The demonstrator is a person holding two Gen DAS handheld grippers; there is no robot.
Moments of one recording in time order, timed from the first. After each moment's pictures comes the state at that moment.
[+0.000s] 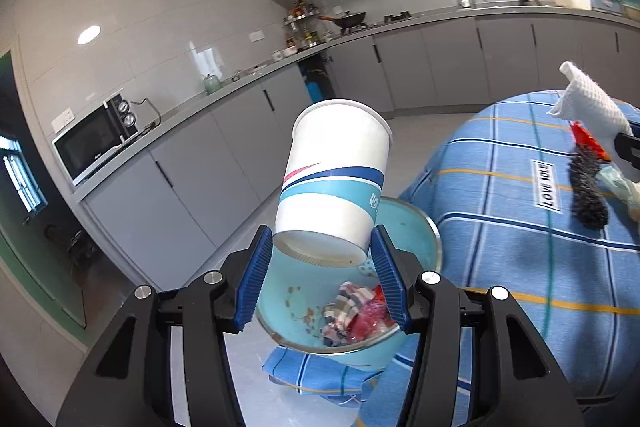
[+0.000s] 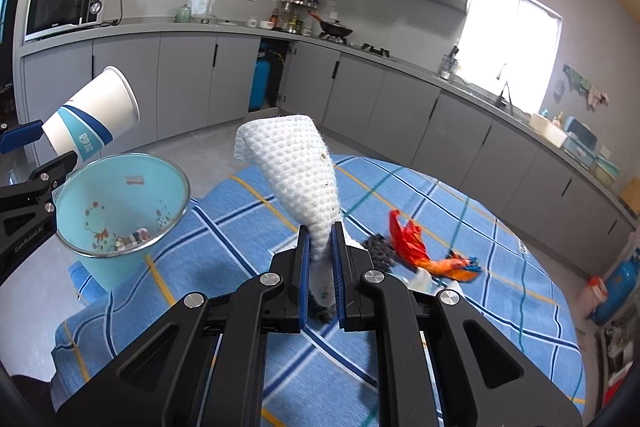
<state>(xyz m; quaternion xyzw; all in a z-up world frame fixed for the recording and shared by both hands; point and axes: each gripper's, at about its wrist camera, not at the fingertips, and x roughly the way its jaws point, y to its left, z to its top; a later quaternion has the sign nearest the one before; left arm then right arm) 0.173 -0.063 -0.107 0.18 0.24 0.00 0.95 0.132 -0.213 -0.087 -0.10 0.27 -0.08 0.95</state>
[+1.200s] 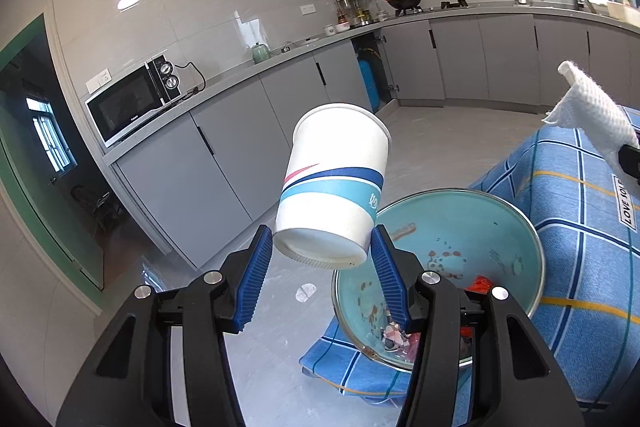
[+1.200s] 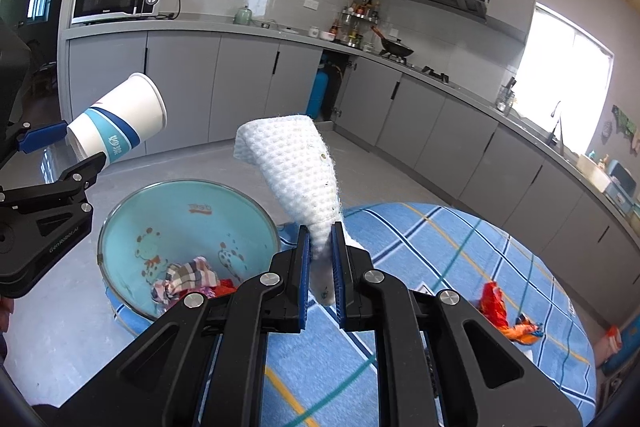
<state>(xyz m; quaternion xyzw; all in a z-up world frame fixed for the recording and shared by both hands) 0.222 0.013 -0.109 0.15 0.27 0.08 0.95 0.190 -0.128 -0.079 -0.13 0.26 0.01 0.96</state>
